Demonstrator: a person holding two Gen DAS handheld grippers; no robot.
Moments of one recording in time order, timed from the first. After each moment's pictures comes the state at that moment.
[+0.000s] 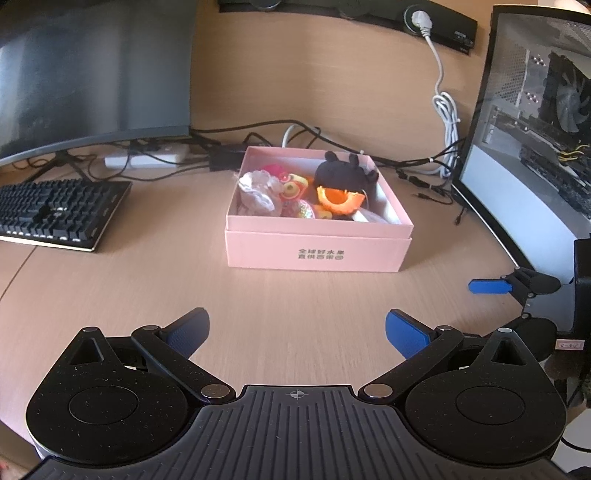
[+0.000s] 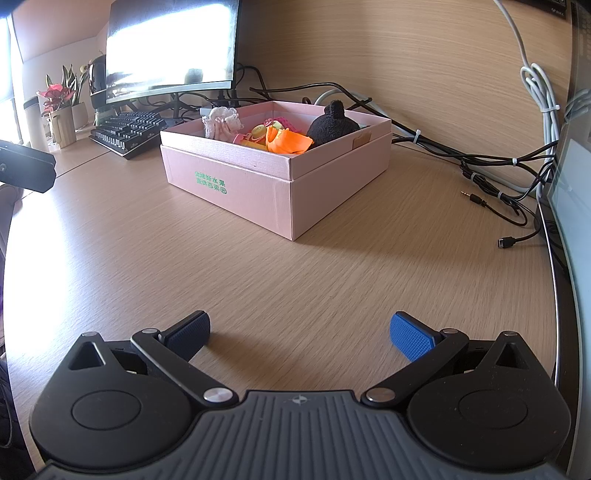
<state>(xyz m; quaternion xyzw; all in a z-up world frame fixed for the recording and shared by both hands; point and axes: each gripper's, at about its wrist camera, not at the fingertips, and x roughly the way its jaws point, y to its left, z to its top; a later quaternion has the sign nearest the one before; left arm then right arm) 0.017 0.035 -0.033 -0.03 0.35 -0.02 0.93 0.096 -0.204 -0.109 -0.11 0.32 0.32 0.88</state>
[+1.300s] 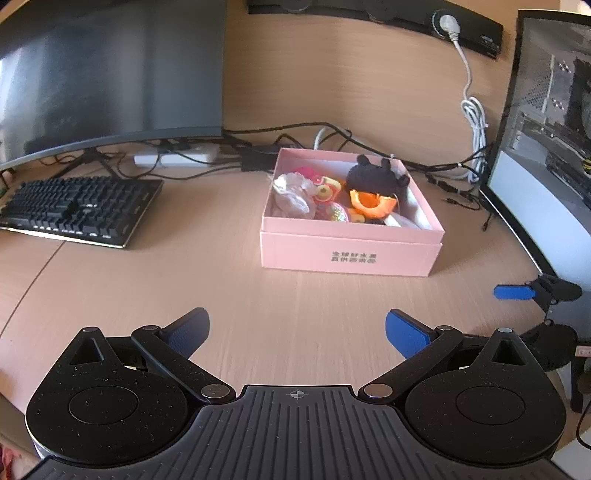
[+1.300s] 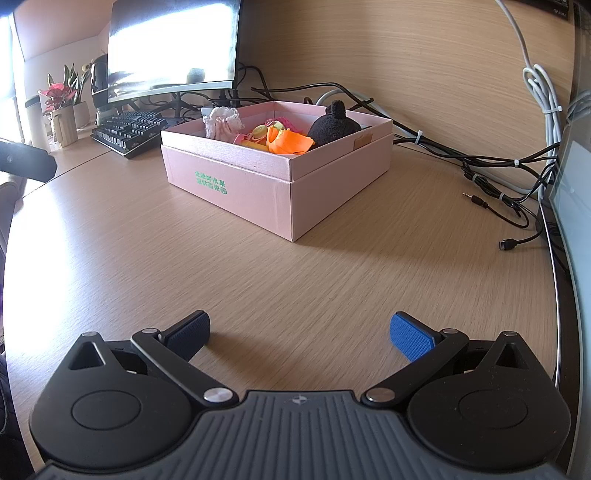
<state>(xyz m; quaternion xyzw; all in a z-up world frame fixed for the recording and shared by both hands) 0.017 0.045 -0.029 -0.03 0.35 0.03 0.93 0.097 -0.204 -0.108 -0.11 0.32 0.32 0.88</state>
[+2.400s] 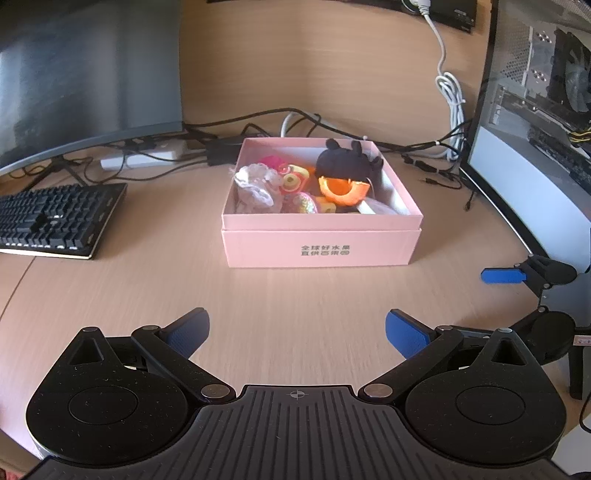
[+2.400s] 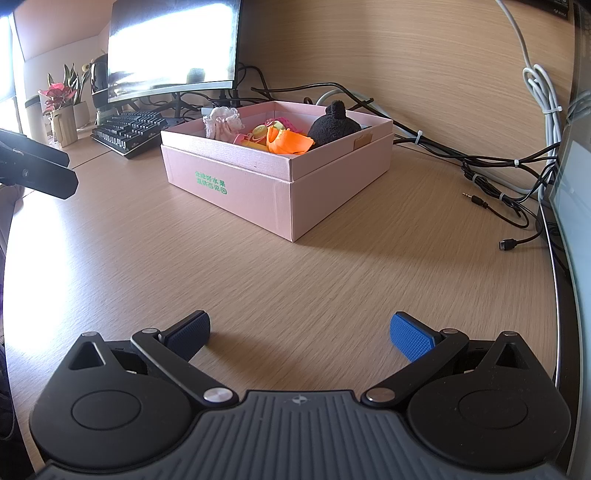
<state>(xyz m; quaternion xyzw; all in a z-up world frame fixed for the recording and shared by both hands) 0.039 0.029 -0.038 0.00 0.37 -0.02 0.93 0.097 -0.204 -0.108 -0.11 0.32 0.32 0.88</state>
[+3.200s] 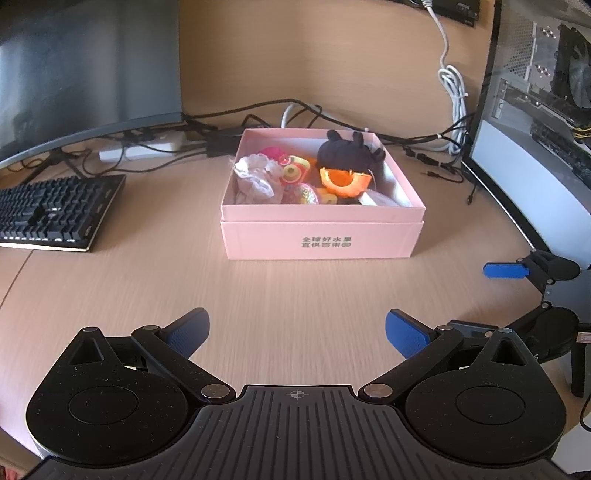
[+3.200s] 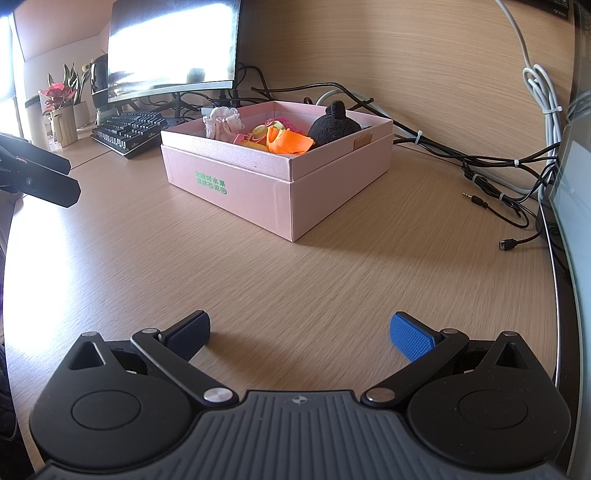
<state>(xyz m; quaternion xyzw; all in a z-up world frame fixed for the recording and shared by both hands) 0.041 0.029 -0.042 0.00 0.38 -0.02 0.92 0.097 -0.205 -0.108 -0.11 0.32 0.32 0.88</state>
